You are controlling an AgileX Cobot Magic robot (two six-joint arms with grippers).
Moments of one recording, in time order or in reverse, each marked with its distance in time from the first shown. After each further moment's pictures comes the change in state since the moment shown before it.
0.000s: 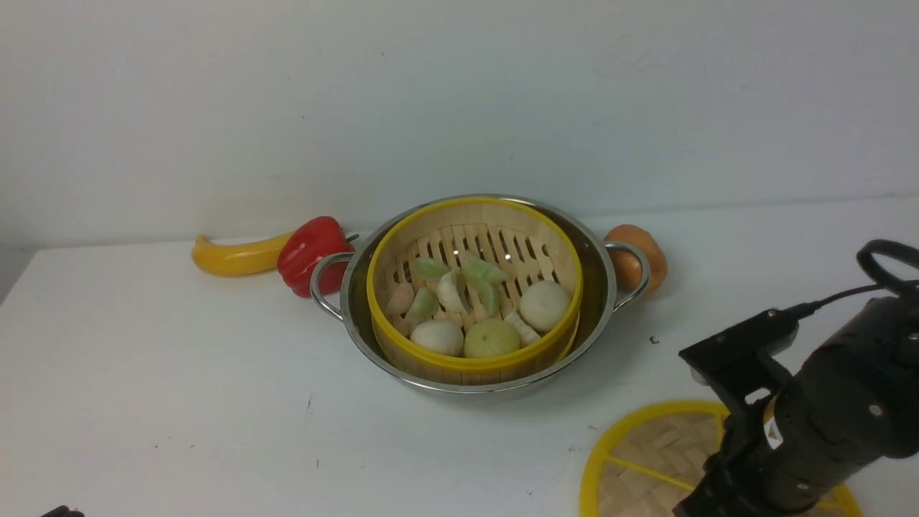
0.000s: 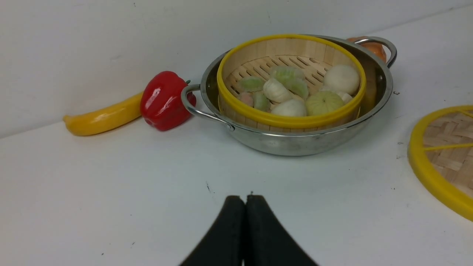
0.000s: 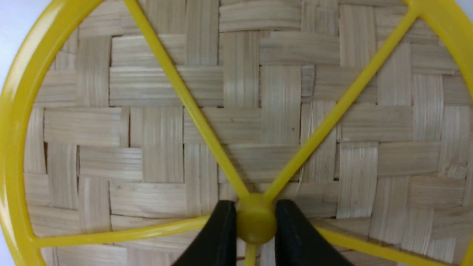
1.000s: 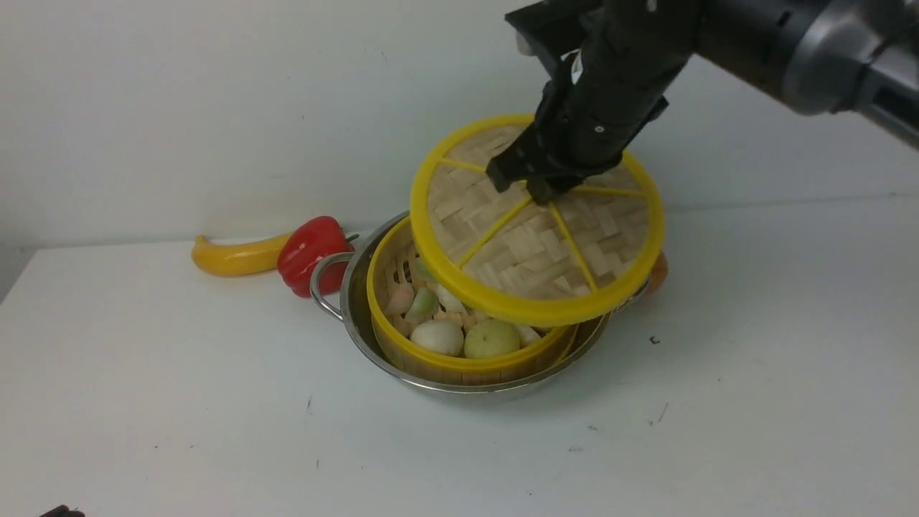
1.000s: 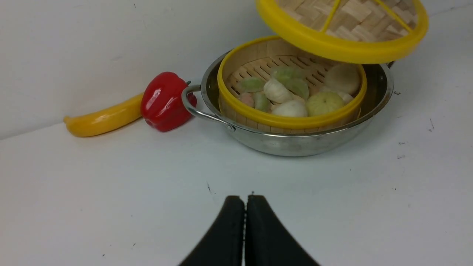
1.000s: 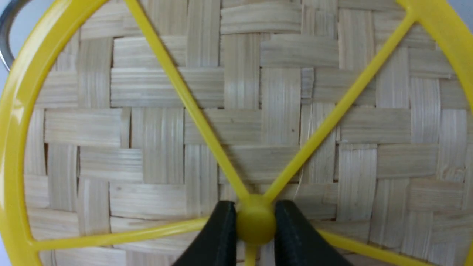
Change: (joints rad) right arm 0.002 0.519 -1.289 0.058 0.425 -0.179; left arm 0.000 0.000 0.000 0.001 -0.001 0.002
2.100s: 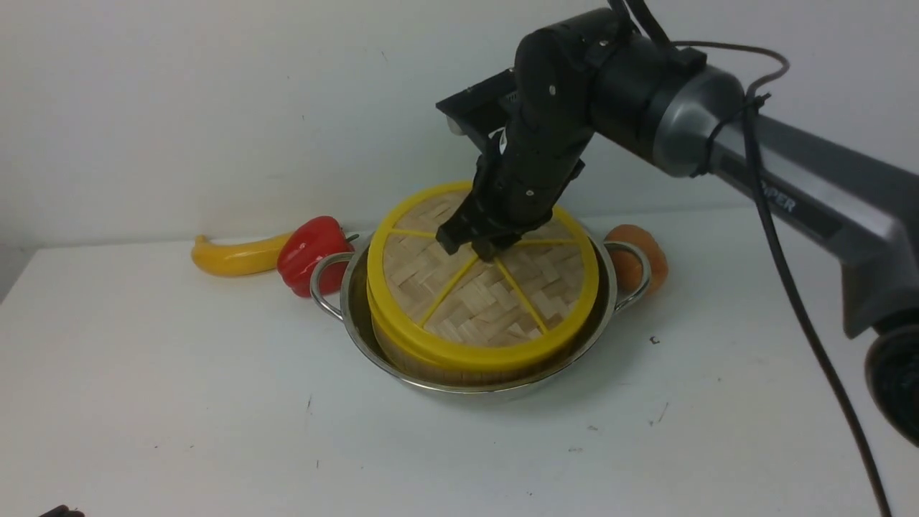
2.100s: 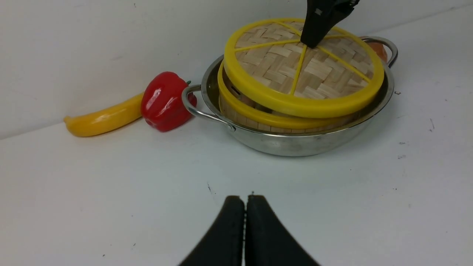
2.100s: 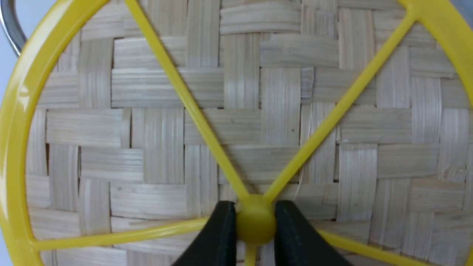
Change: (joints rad) right arm 0.038 0.187 -0.111 0.077 -0.006 -0.112; left arm 0.000 0.000 0.000 0.000 -0.001 0.001
